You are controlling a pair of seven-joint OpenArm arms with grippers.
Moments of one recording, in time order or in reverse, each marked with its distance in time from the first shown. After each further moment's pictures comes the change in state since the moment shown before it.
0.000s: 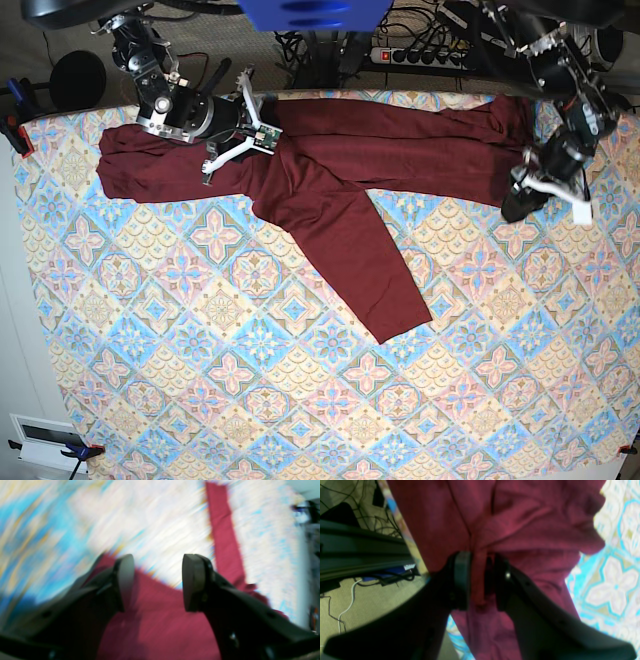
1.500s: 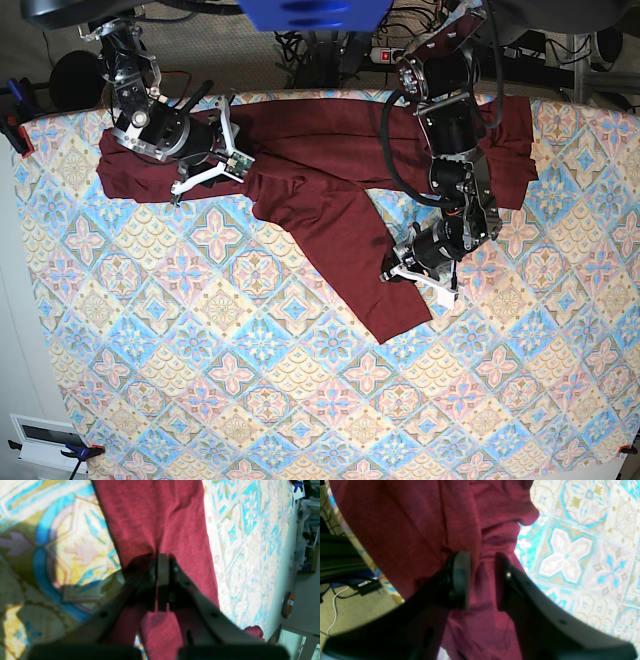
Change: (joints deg) left arm -27.1 16.4 15.3 -33.3 26.5 9.6 -8.9; right arm 1.0 0.0 7.7 0.0 0.0 0.0 0.5
